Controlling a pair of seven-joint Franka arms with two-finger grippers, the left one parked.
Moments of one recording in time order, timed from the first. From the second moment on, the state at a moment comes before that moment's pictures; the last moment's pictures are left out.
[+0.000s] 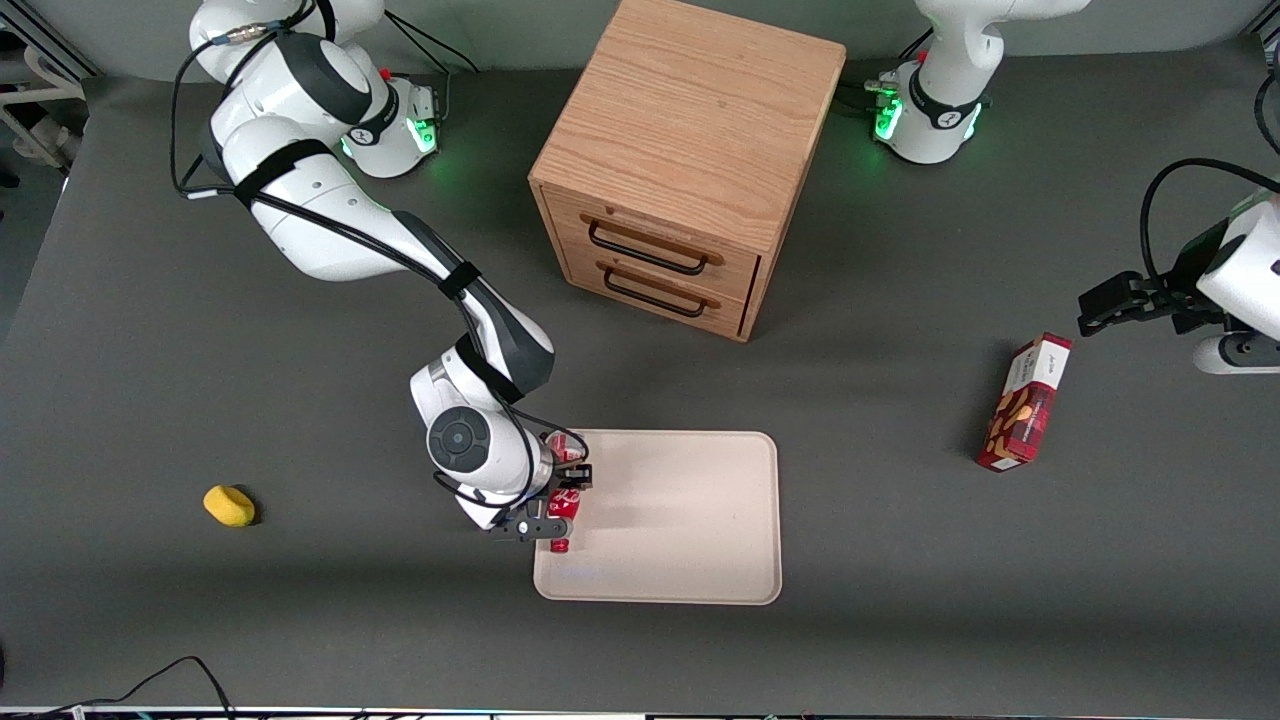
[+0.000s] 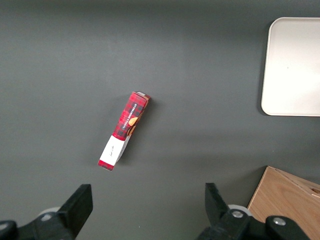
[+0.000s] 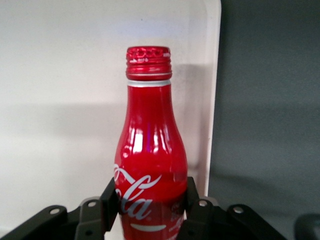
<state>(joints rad) 0.20 1.04 0.42 -1.14 -0.27 2.18 0.57</state>
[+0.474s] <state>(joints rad) 0.20 1.05 0.42 -1.14 -0.29 2.18 0.57</state>
